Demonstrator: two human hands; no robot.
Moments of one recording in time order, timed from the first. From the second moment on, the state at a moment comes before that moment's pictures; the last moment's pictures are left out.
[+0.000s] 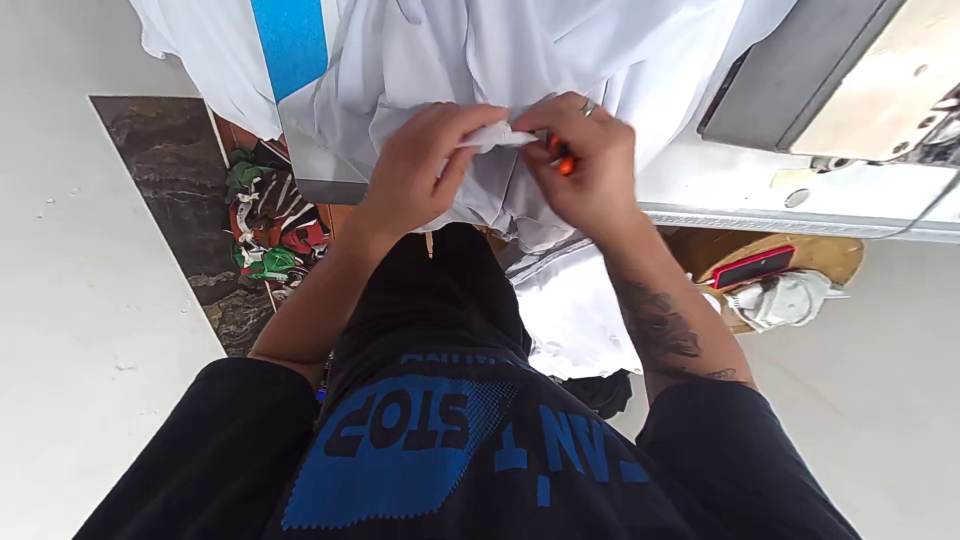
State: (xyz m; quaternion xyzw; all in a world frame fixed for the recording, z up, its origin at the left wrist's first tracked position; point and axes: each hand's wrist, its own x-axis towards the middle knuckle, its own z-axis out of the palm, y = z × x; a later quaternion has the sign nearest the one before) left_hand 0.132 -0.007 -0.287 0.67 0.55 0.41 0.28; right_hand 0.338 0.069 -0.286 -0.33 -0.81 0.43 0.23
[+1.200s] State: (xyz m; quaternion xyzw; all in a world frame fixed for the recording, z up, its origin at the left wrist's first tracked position) left_hand 0.148 -0.025 -0.252 0.70 0.50 0.42 0.29; right_hand 0.354 0.102 -0.256 -0.41 -0.39 0.81 0.16
